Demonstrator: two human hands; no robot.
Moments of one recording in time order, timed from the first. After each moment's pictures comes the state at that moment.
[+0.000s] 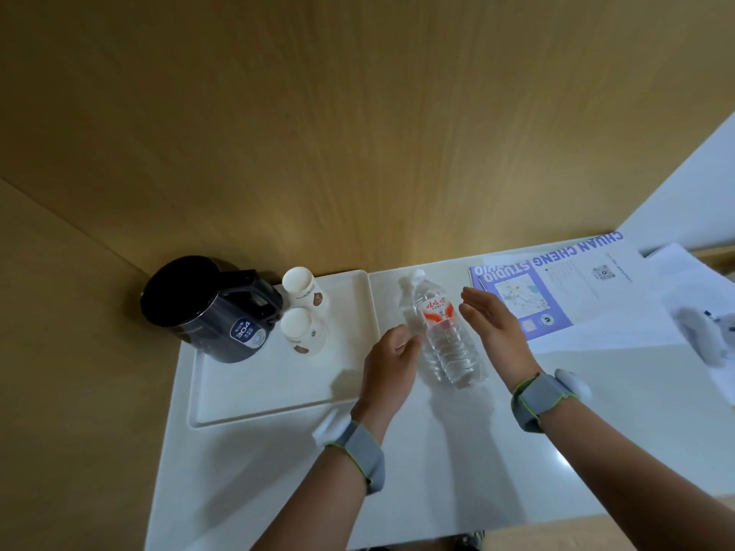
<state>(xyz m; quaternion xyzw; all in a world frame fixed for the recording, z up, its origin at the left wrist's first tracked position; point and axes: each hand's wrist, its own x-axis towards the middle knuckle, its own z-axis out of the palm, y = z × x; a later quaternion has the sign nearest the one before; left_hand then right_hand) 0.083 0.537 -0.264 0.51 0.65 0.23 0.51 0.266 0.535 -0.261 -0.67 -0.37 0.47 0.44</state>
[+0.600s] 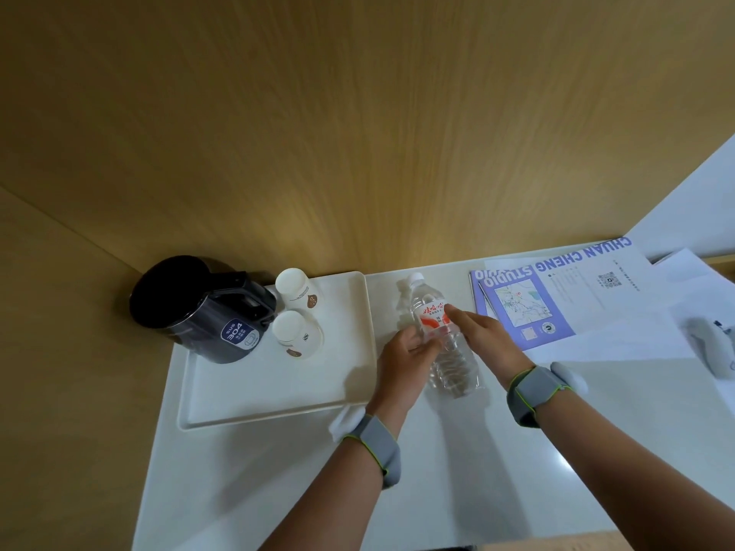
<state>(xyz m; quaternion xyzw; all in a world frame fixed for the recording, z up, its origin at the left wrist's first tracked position) 0.115 0.549 -0.280 0.46 0.64 0.26 0.56 0.269 0.559 -0.262 -0.69 -0.38 0.53 0.30</state>
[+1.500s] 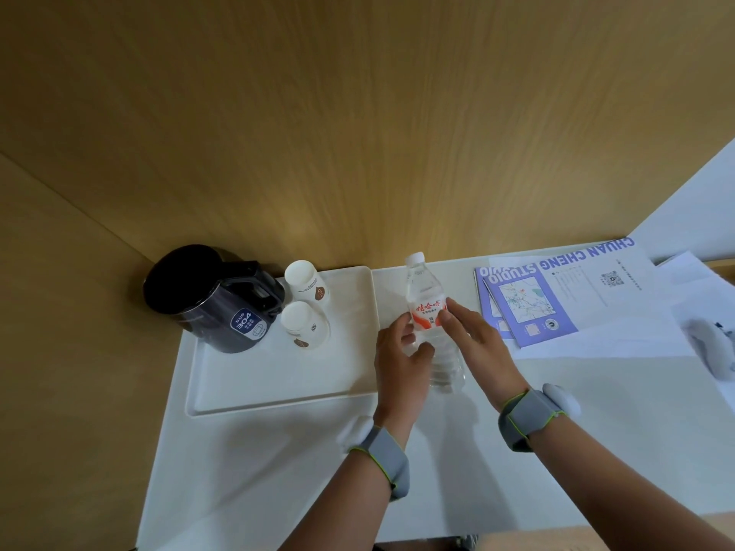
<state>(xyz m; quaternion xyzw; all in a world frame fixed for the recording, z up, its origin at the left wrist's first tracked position) 0.109 0.525 -0.274 0.45 0.65 0.37 0.49 0.239 0.522 -0.250 -0.64 -0.41 0.51 0.39</state>
